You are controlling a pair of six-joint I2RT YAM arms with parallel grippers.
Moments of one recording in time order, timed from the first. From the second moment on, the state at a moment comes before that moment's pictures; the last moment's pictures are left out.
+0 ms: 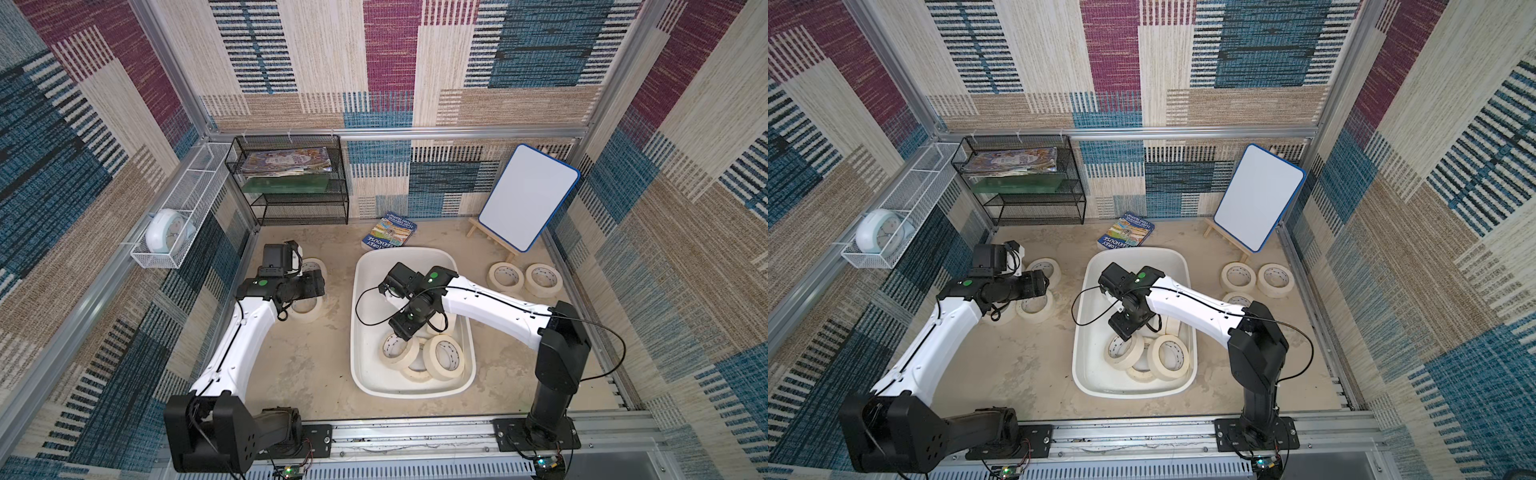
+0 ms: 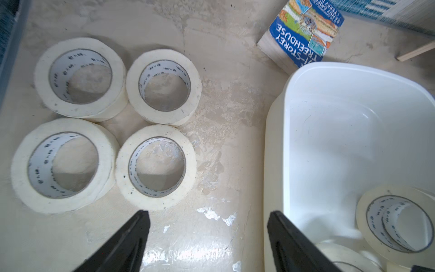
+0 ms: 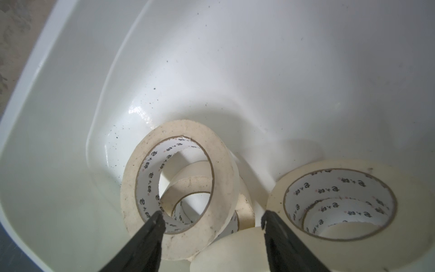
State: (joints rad) left arm -0.01 1.24 1.09 -0.72 0.13 -0.18; right arm 0.95 1.85 1.57 -1.06 -0.01 0.11
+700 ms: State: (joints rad) left arm -0.03 1.18 1.07 -0.74 0.13 -0.18; right arm 0.93 1.90 1.70 -1.14 0.08 0.11
